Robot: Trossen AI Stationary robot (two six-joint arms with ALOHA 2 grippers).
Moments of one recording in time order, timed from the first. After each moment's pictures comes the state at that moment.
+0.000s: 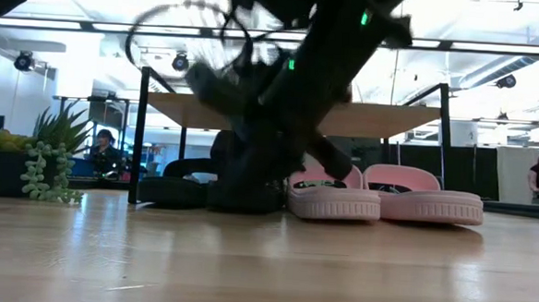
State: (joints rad) left arm -0.96 1.36 0.86 -0.35 -0.83 -1.09; right arm 0.29 2.15 1.45 -0.31 0.41 1.05
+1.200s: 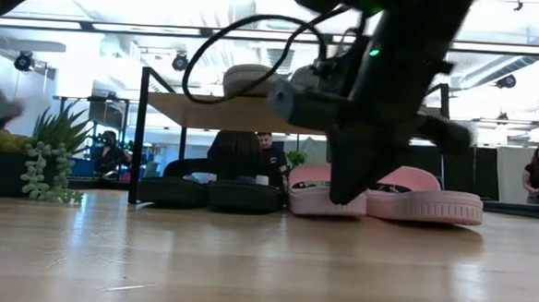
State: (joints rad) left arm -0.96 1.36 0.86 -0.35 -0.82 -1.06; right arm 0.42 2.10 1.47 -0.86 0.55 1.56
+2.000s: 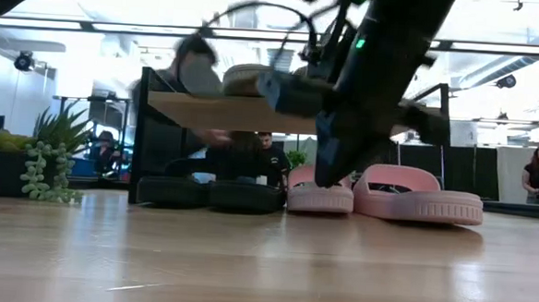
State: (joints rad) left arm -0.97 1.36 0.86 -0.35 -0.82 -1.07; right arm 0.40 2.10 1.49 -0.86 0.62 1.48
